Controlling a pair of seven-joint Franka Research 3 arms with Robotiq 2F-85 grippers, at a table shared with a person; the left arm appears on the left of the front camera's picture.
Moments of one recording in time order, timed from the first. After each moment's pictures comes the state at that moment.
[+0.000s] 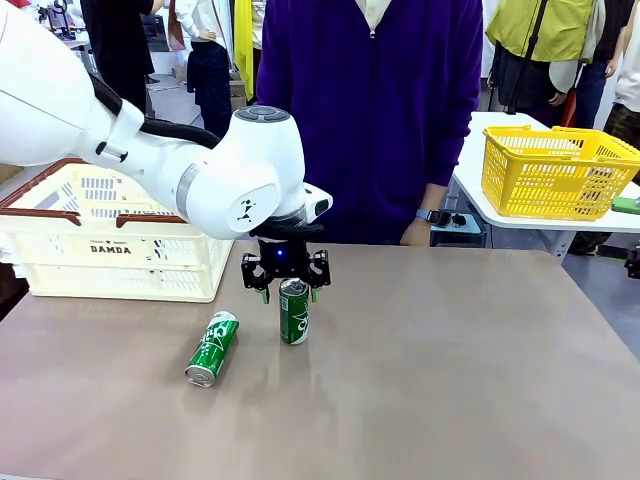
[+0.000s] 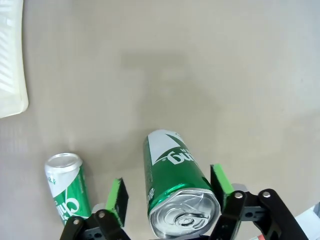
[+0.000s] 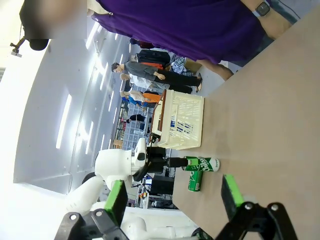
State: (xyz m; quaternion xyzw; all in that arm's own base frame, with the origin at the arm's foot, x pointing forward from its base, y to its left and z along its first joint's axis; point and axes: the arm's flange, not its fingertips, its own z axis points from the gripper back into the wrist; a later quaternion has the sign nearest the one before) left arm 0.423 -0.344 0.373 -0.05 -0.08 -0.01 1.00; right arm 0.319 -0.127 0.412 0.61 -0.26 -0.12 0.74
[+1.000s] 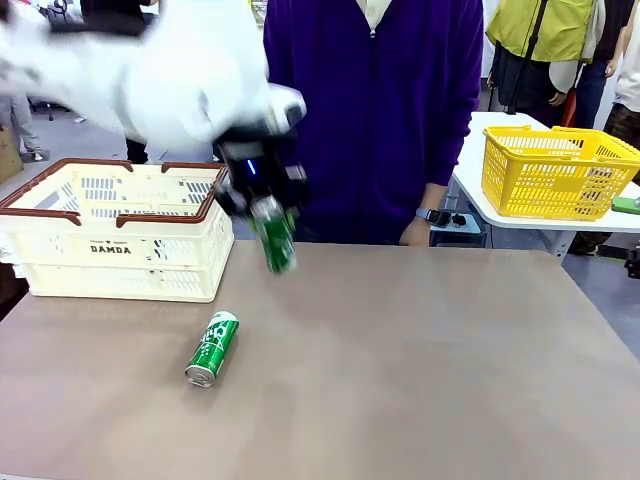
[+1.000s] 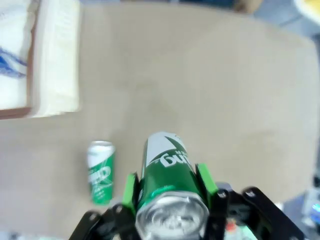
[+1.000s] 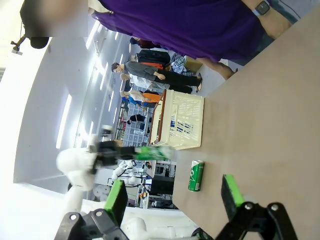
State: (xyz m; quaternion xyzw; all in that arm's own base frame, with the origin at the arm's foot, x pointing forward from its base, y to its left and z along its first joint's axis) left arm 0.413 -0.280 0.561 -0.09 -0.15 0.06 0.98; right arm 0.319 -0.127 0.412 0.61 -0.26 -0.12 0.74
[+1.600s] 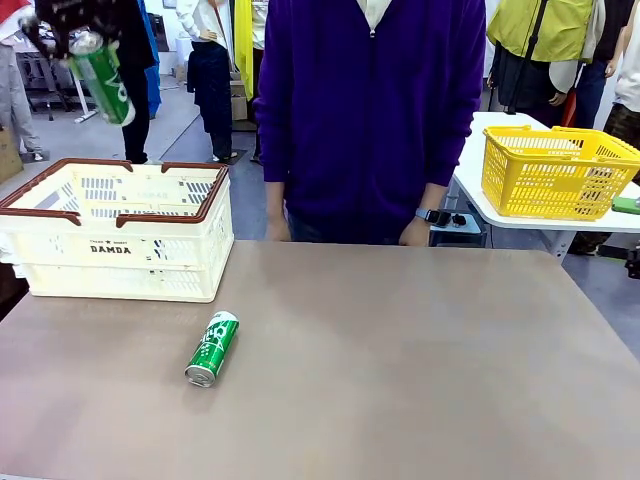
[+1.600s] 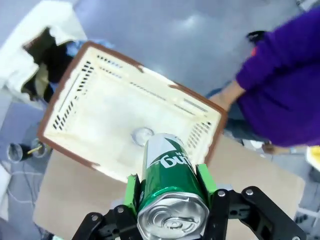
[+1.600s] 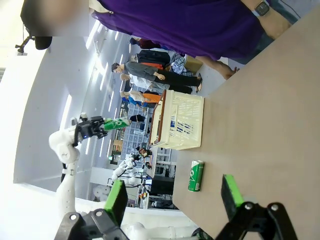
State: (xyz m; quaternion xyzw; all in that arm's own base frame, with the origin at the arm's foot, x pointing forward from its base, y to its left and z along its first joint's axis) left arm 0.521 -0.032 0.697 -0.06 -0.23 0.30 0.92; right arm 0.319 -0.127 0.412 0.61 -0.26 -0.12 0.74
